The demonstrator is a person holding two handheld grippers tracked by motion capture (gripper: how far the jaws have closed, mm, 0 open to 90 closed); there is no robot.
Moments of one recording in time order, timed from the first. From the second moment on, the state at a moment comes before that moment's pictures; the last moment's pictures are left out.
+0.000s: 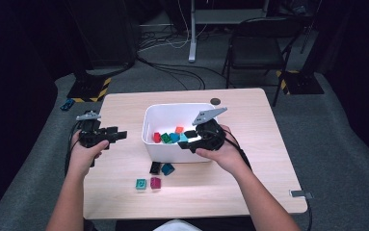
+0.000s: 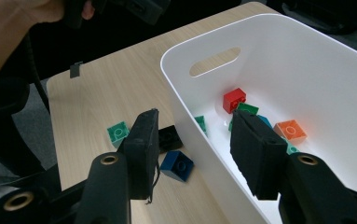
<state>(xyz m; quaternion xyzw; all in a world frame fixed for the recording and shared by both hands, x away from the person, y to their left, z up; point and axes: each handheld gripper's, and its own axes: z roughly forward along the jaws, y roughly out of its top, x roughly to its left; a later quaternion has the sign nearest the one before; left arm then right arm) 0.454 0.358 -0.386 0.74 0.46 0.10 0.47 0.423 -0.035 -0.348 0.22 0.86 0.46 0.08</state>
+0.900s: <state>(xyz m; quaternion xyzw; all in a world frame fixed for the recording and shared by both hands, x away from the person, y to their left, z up) 0.391 0.354 -0.420 0.80 0.39 0.12 0.45 0.376 -0.045 -0.430 0.22 0.86 0.45 0.07</state>
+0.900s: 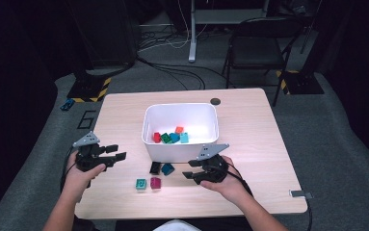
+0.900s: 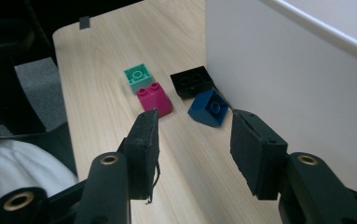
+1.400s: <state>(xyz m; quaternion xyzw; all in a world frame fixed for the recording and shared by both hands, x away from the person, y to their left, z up) 0.375 0.328 -0.465 0.85 0.30 0.07 0.43 0.368 -0.037 -0.453 0.21 0.87 0.44 0.08</state>
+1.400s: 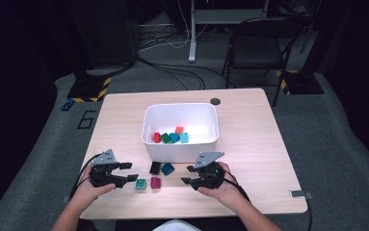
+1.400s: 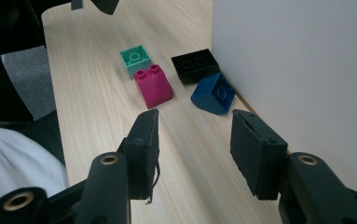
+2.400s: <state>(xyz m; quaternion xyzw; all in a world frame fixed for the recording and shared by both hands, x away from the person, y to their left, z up) 0.383 0.303 -0.509 0.90 0.24 0.04 0.35 0.365 -0.048 -0.471 0.25 0.87 0.42 0.08</state>
